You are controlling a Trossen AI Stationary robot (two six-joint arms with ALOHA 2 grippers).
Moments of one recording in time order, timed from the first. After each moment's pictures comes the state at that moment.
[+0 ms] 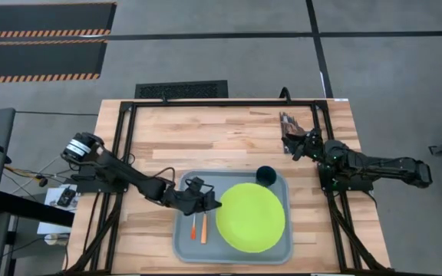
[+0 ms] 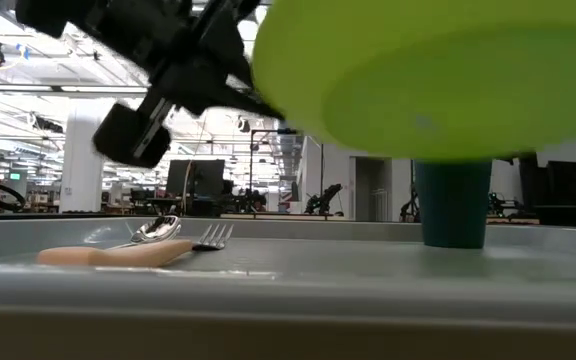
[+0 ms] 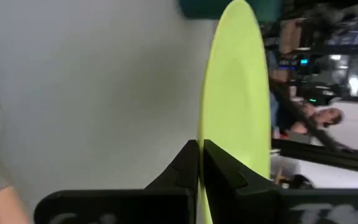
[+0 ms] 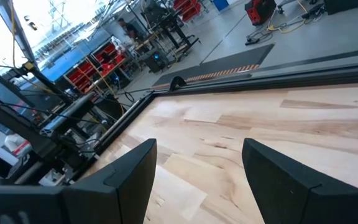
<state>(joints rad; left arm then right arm) -0.42 1.67 0.83 0.32 -0.35 -1.73 -0.20 0.20 0.00 0.07 0.42 0.70</state>
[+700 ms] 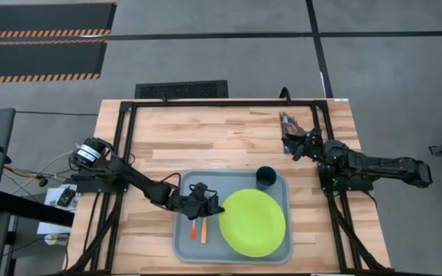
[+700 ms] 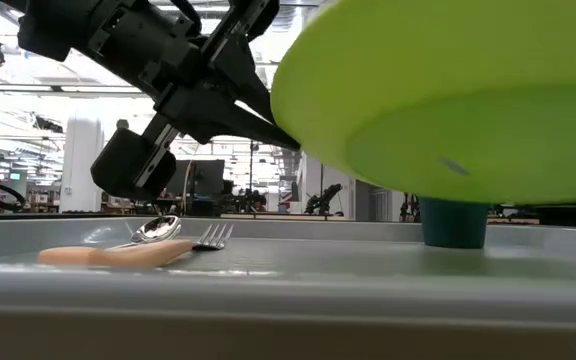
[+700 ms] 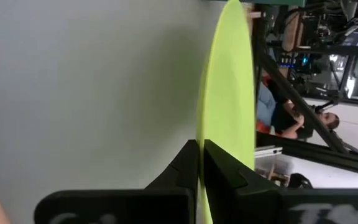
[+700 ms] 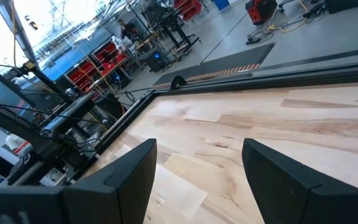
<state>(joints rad) -0.42 1.79 0.84 0.42 -0.32 -1.79 -0.20 0.20 0.00 0.07 0.42 0.70</state>
